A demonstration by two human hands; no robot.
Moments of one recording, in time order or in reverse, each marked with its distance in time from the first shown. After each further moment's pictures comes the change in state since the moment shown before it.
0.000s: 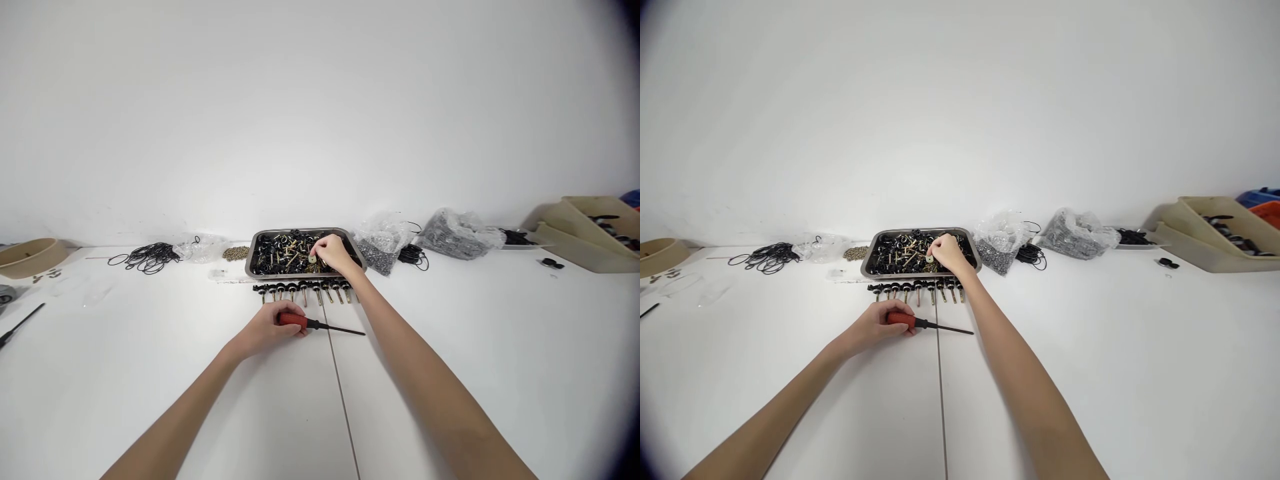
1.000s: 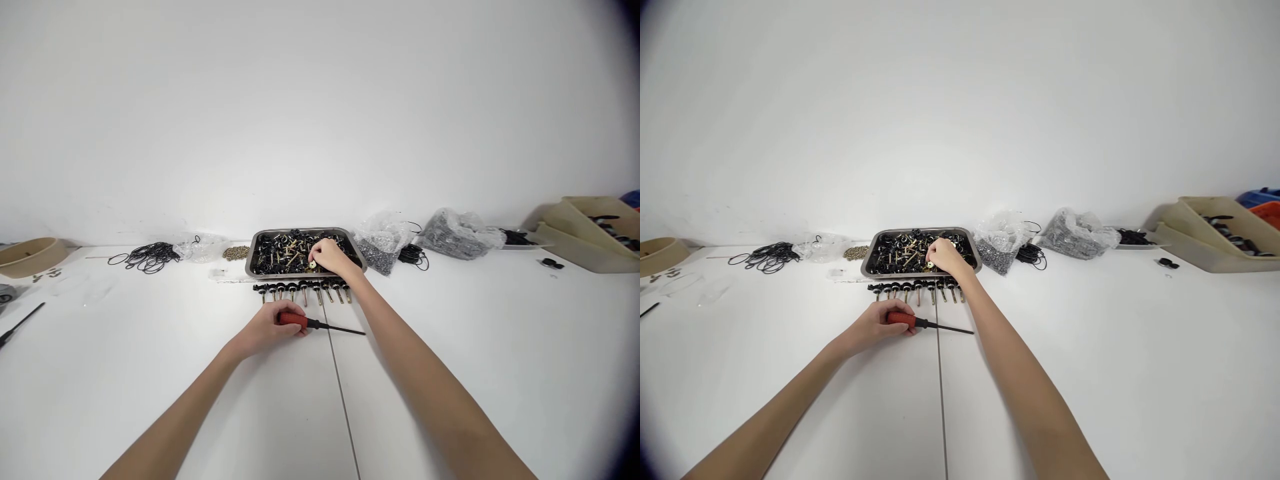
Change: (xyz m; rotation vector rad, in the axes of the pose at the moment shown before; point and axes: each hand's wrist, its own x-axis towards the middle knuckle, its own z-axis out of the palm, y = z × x) left_hand -0.001 0.002 0.000 0.003 -0.005 -0.003; right_hand -0.001 -0.001 0.004 -0.140 -0.150 -0.066
